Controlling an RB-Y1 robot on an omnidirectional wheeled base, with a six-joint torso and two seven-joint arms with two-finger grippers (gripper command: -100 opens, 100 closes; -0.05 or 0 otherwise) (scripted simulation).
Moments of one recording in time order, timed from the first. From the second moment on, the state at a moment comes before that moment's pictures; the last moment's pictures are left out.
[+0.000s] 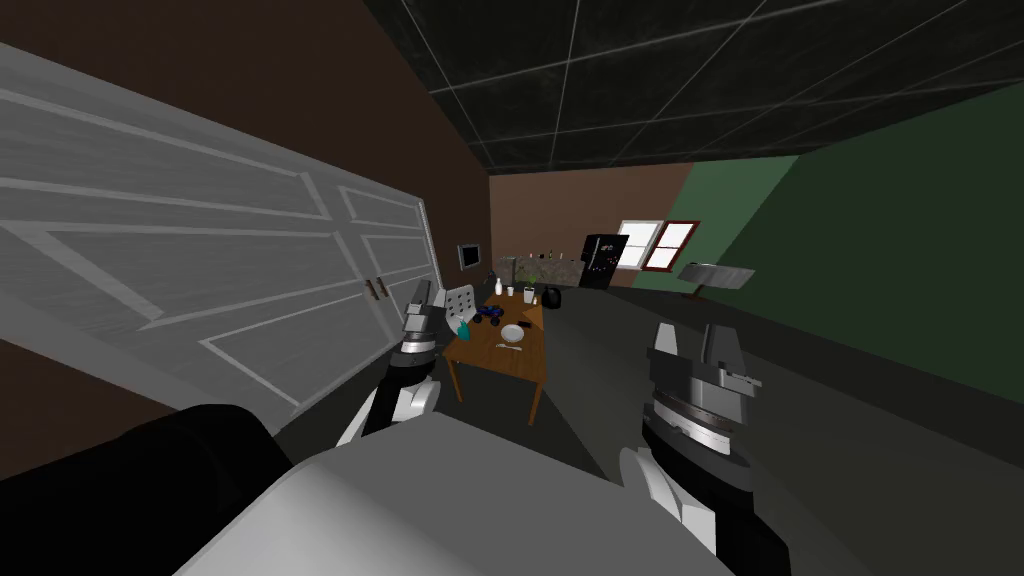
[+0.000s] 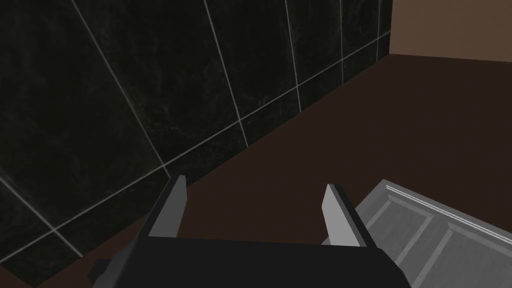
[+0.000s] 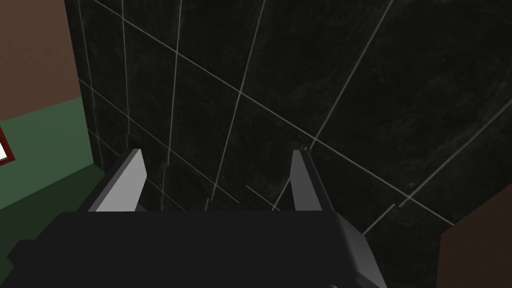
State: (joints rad) left arm 0.48 -0.03 0.07 -2.39 -0.05 -0.53 -0.06; right arm 0.48 0.00 0.02 -2.34 -0.11 -0.64 0.16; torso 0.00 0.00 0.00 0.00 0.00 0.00
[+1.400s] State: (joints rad) left arm 0.50 0.20 0.14 -2.26 0.00 -0.24 0.02; right arm 0.48 0.00 0.02 -2.34 -0.11 -0.64 0.16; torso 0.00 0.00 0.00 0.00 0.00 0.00
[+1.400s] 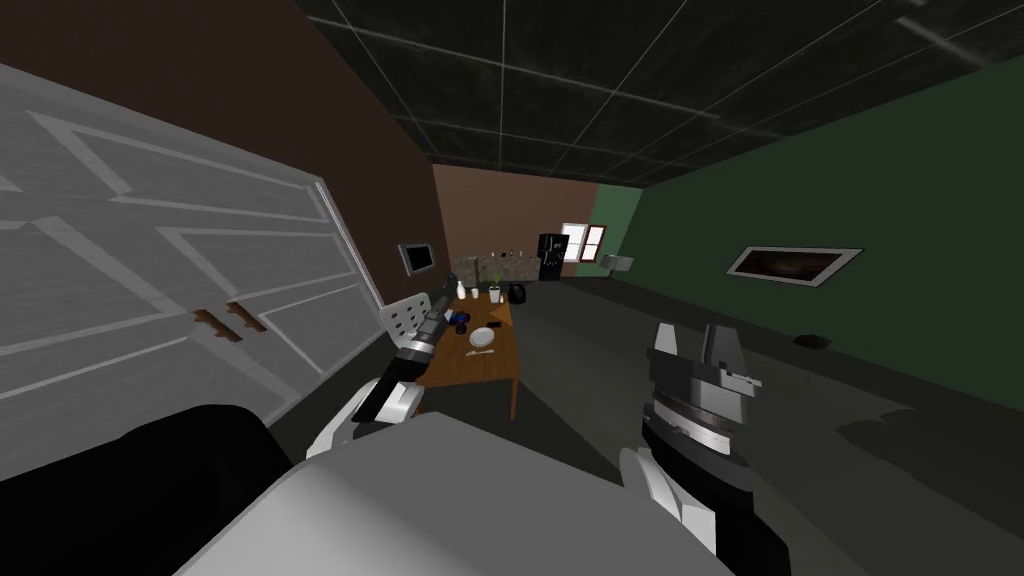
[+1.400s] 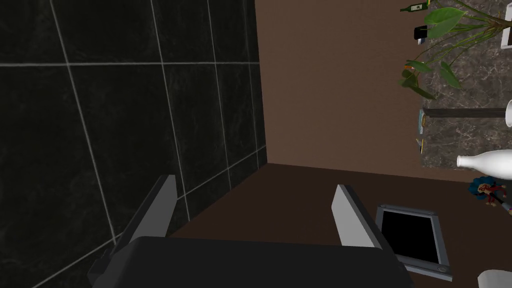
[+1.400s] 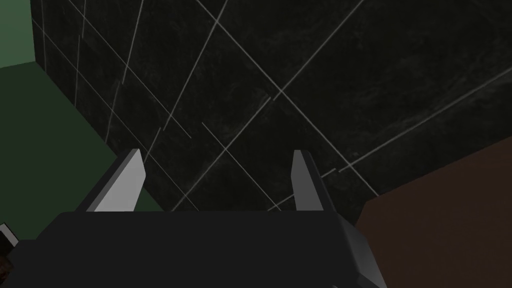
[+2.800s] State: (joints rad) left arm 0.55 0.23 0.23 -2.12 0.07 0.12 0.12; right arm 0.48 0.00 0.02 -2.34 -0.11 -0.64 0.16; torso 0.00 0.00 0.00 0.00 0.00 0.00
